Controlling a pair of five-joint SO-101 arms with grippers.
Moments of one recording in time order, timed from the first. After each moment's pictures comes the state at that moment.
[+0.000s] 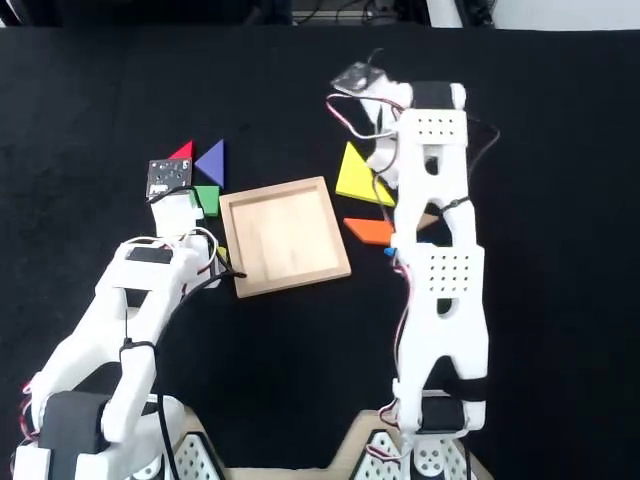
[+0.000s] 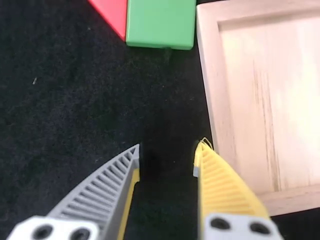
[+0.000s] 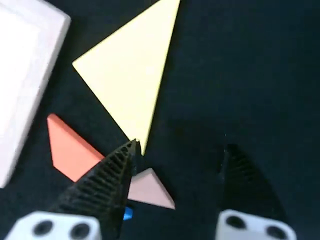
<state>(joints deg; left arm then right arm) -0.1 -16.8 57.7 33.0 7.3 -1.8 59.0 -66.9 99.1 42.2</state>
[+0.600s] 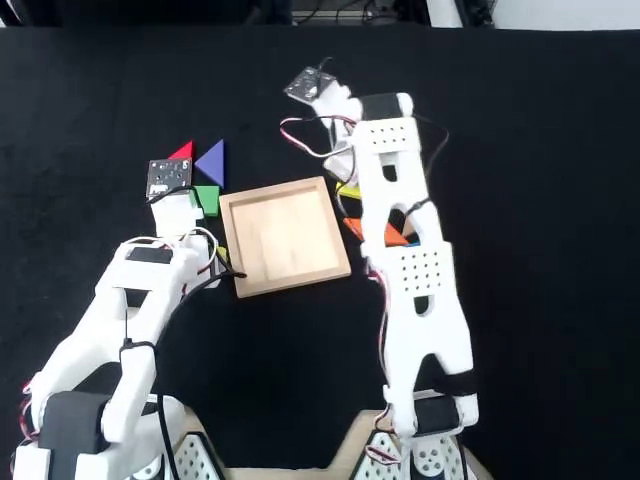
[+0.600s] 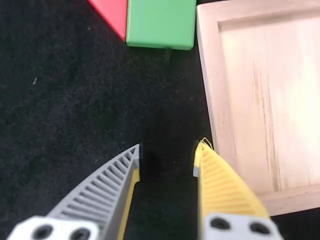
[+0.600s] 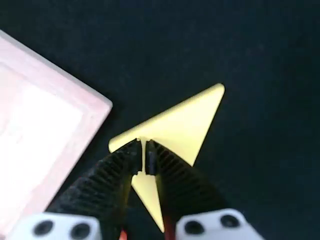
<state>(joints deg) -0.1 -16.8 57.7 33.0 7.3 -9.7 64.3 -68.3 89.0 39.6</state>
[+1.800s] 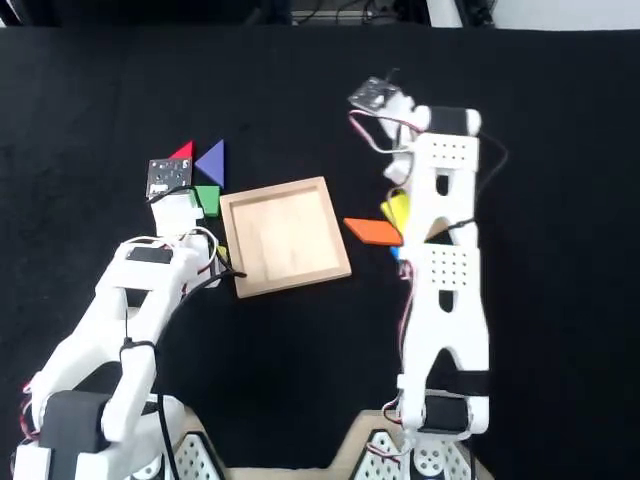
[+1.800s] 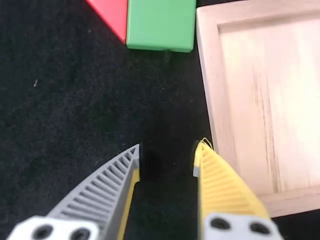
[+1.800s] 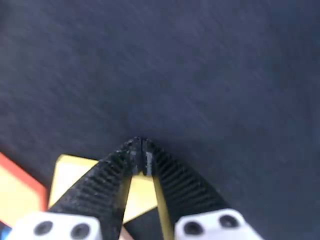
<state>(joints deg) -0.1 -16.8 57.7 32.7 7.3 4.2 81.5 -94.1 99.1 49.6</state>
